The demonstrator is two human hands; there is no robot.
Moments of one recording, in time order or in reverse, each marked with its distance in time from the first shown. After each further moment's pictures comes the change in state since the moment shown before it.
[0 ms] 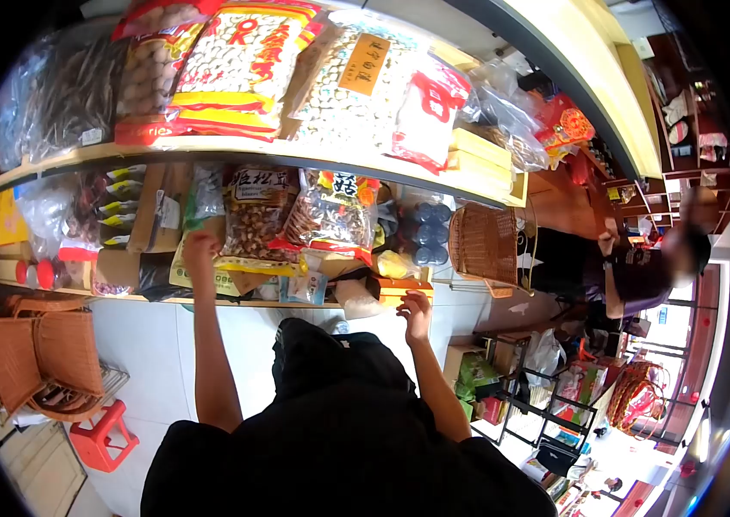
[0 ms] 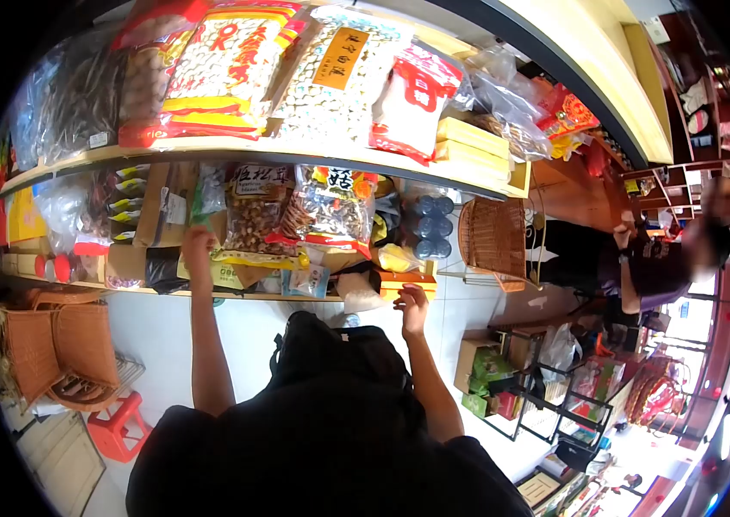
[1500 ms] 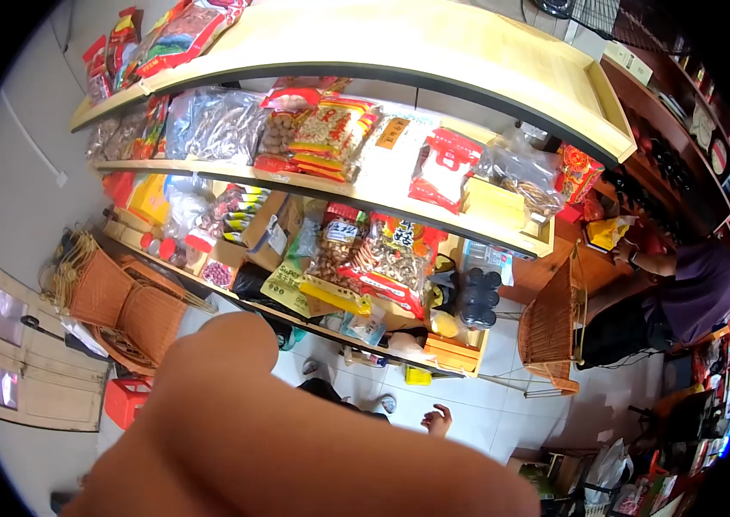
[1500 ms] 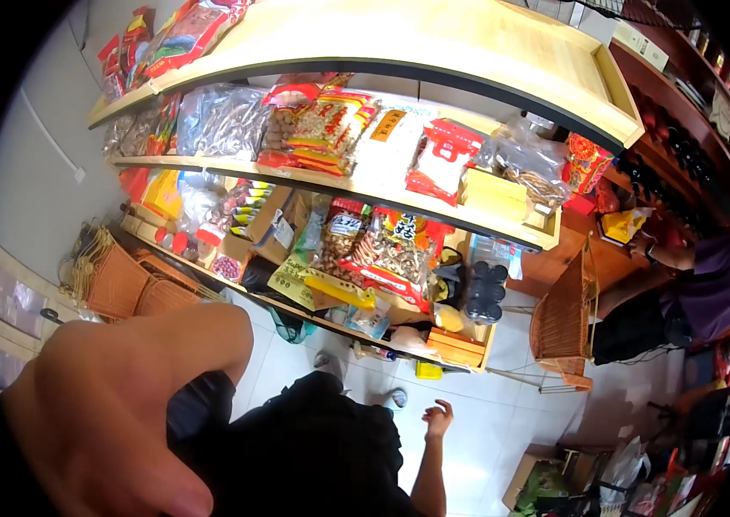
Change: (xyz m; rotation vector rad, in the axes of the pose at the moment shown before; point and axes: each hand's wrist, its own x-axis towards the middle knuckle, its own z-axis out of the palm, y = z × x) left_hand -0.420 0.437 0.092 0.176 -1.018 1.473; right_hand -0.072 0.160 -0.135 0.119 -0.030 0.217
